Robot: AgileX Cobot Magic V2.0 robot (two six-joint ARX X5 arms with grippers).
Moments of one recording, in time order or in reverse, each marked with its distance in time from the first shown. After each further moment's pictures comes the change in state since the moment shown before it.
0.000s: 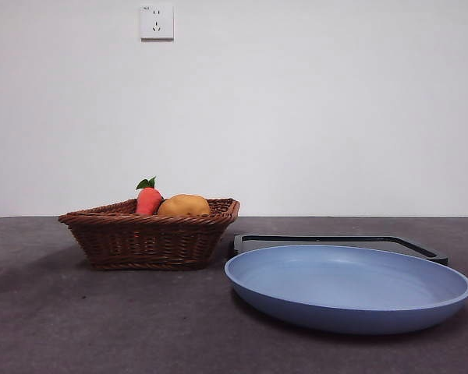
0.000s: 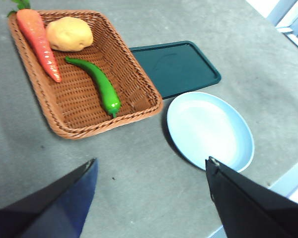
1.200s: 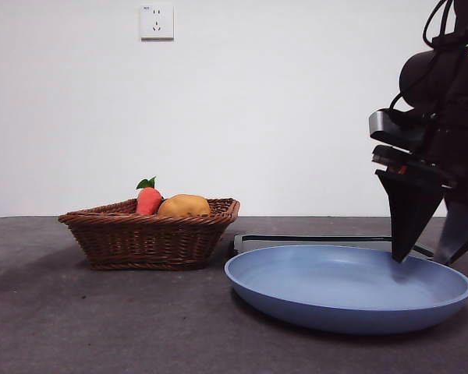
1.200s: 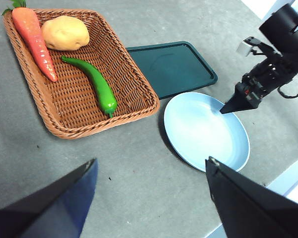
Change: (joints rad) left arm 0.000 0.000 0.000 0.000 0.009 -0.011; right arm 0.005 0.784 0.001 0.375 -0.083 -0.023
